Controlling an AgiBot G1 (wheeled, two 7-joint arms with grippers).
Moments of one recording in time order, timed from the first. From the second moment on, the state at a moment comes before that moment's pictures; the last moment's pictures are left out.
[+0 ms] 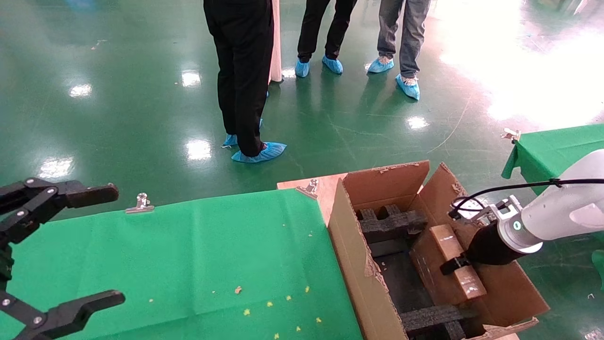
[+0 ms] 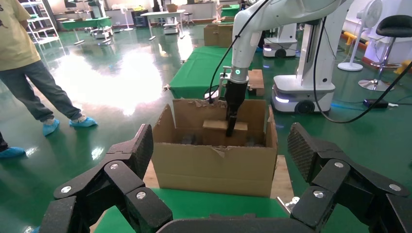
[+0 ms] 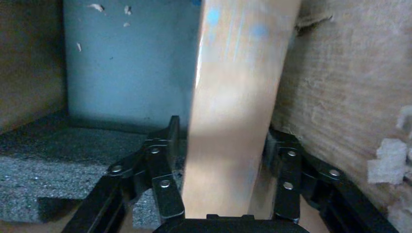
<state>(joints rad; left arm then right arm) -1.08 0.60 0.31 -1.27 0.71 1.48 -0.17 1.69 -0.80 -1.81 0.30 -1.15 -1.02 0.88</state>
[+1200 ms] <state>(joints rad) -1.08 0.60 0.31 -1.27 0.71 1.48 -0.17 2.02 -0.48 -1.66 1.09 -1.09 -0.88 0.53</state>
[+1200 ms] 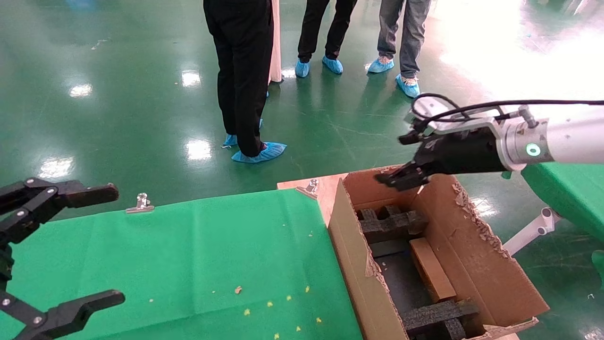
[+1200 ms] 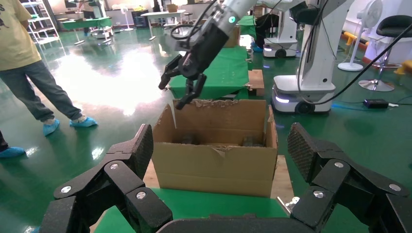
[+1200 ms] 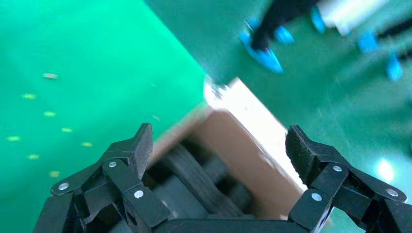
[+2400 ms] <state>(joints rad) -1.08 0.60 0.31 -1.27 0.71 1.48 -0.17 1.78 -0.47 -1.28 1.24 -0.95 -1.05 0.39</state>
